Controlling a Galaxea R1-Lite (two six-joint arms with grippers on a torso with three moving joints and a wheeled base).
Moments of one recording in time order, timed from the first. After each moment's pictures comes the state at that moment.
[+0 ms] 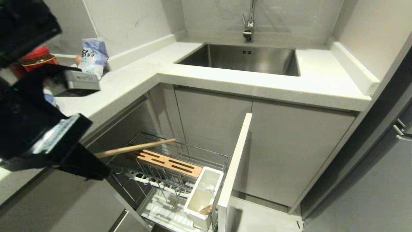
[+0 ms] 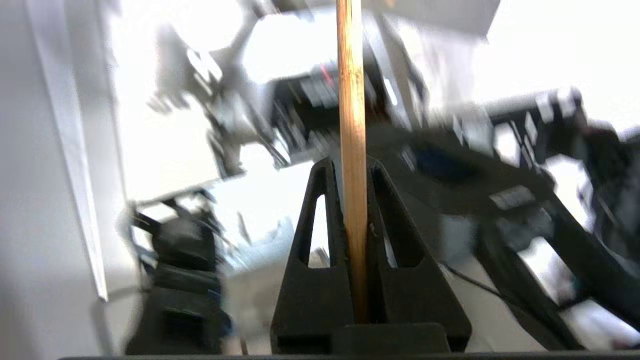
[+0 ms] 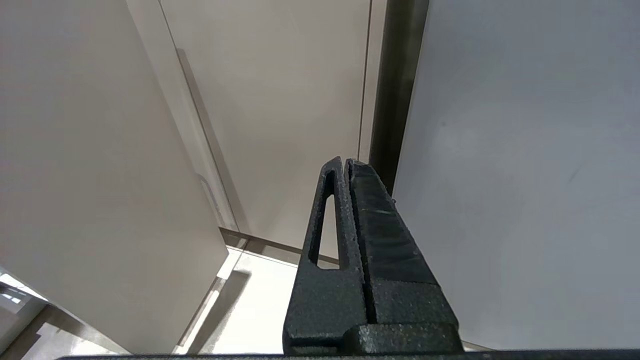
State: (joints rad) left arm -0.64 1.54 -1.94 1.51 -0.04 -0.48; right arm 0.00 0.00 0.00 -0.08 0.00 0.01
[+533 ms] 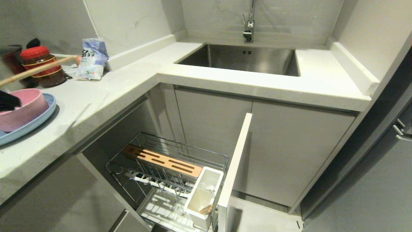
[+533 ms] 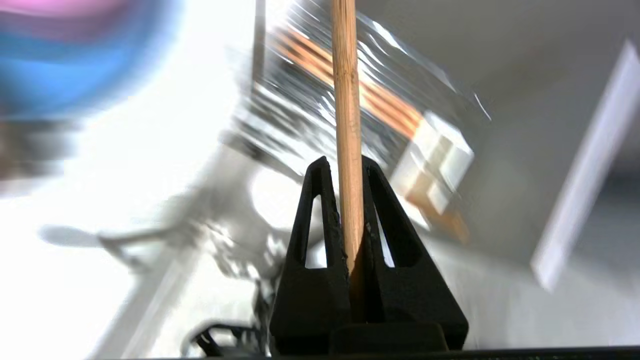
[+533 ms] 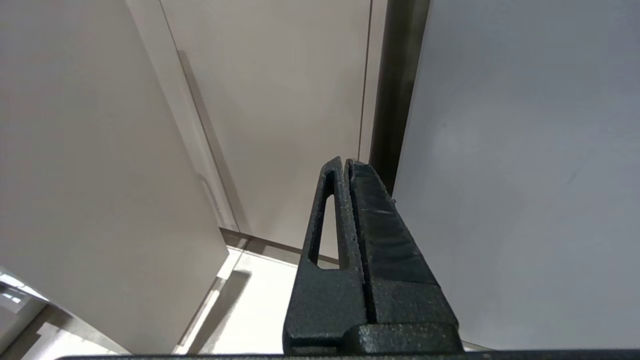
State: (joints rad) left arm -0.43 1.31 -1.94 1.29 0.42 -0.48; right arm 0.00 0.00 0.00 -0.08 0.00 0.01
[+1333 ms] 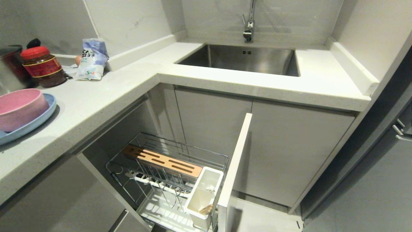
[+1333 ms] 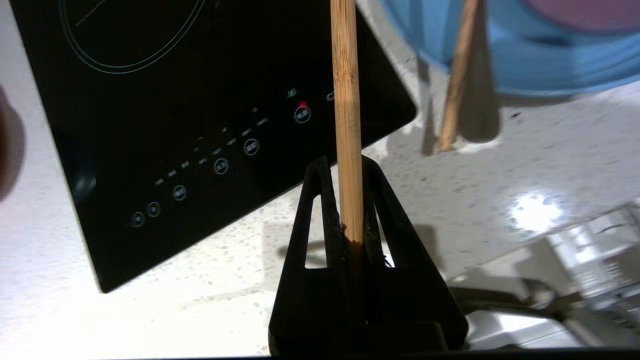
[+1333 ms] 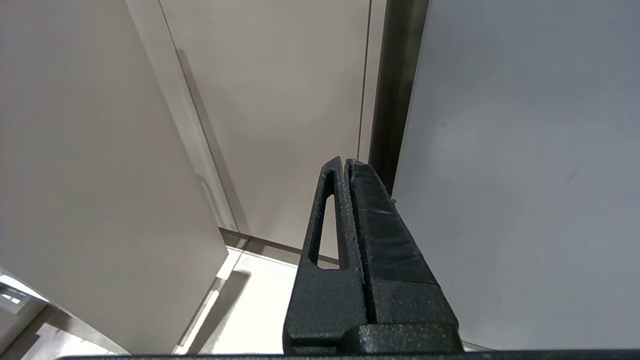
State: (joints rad) left arm 0.21 1.26 -1.78 1.31 0.64 -0.20; right arm 0.00 0.00 0.00 -0.08 0.00 0.01
